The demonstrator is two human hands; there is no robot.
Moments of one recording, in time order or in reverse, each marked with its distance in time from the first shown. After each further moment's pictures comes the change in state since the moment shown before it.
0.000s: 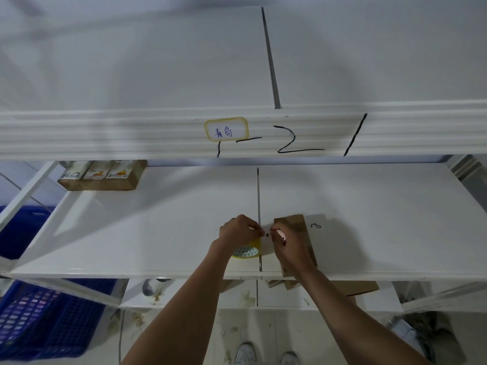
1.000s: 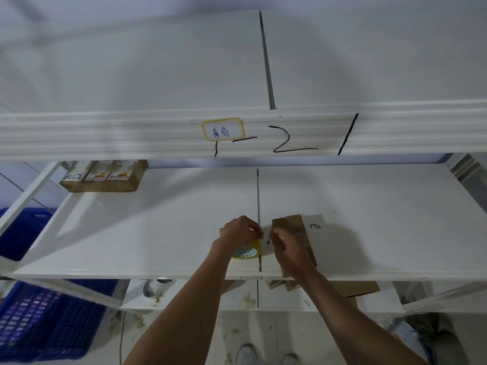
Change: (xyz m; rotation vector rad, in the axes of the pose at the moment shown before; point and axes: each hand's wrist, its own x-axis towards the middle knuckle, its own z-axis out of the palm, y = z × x) left_hand 0.004 -0.001 0.004 0.050 0.002 -0.004; right_hand -0.005 0.006 -0.001 -0.006 -0.044 -0.042
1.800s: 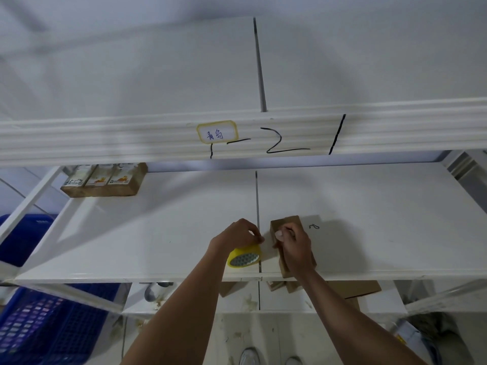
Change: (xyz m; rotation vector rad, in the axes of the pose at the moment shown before) left_hand -0.007 0.005 -0.010 -0.120 -0.159 0.006; right_hand 0.005 -0.009 -0.001 0.365 0.298 0.275
